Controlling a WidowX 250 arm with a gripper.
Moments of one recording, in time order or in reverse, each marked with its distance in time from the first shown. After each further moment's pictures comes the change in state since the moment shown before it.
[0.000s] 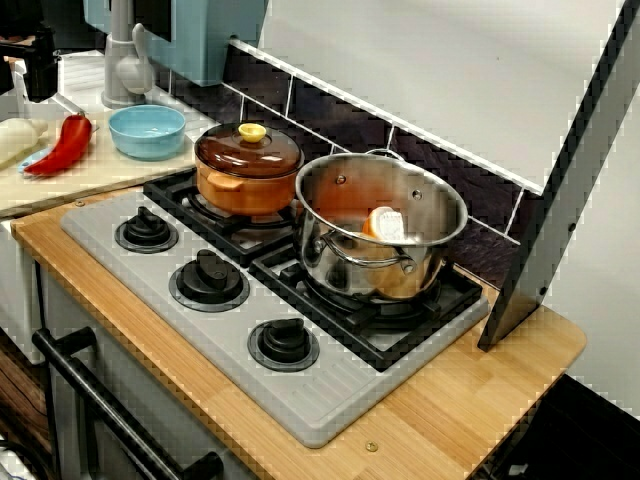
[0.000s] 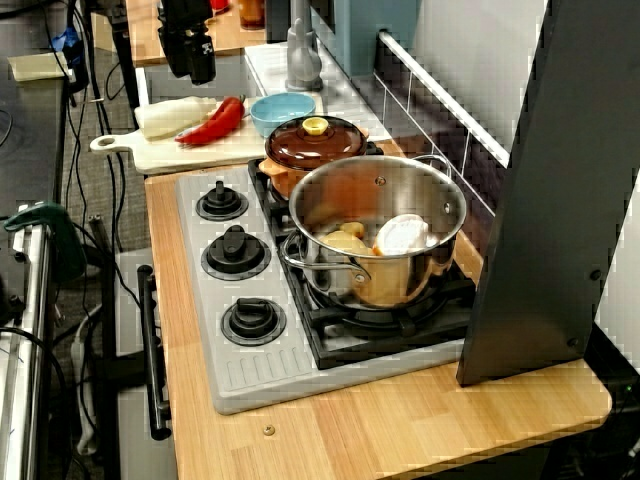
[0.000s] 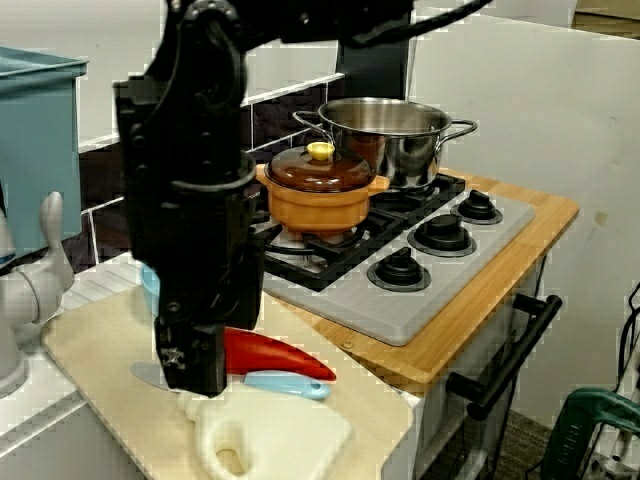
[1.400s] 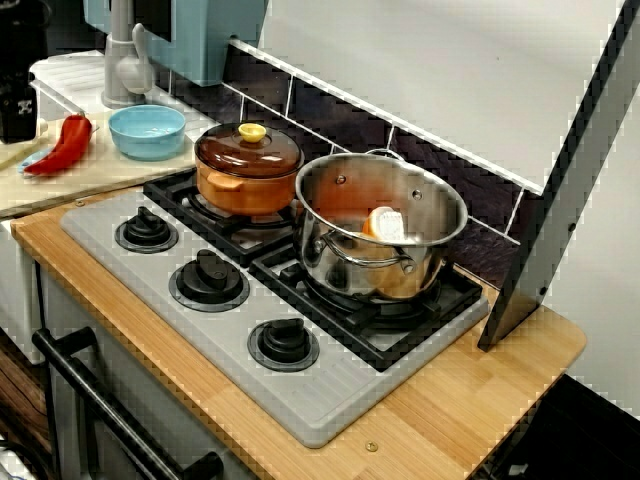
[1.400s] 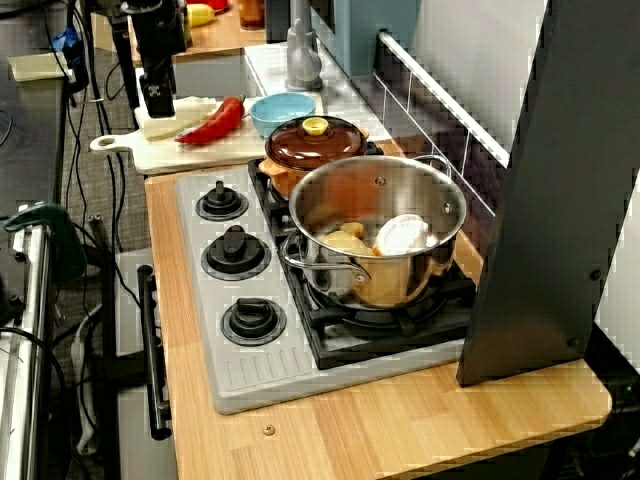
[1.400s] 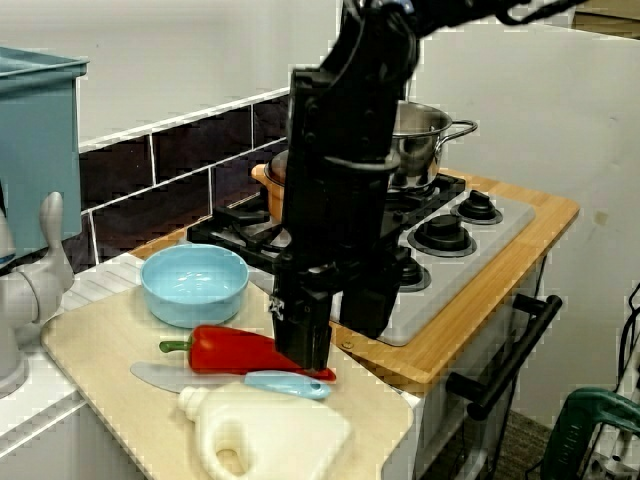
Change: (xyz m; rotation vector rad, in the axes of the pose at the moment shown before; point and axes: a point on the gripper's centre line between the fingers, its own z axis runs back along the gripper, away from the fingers) arm -0.055 -0.033 -0.005 0.160 0.027 -0.500
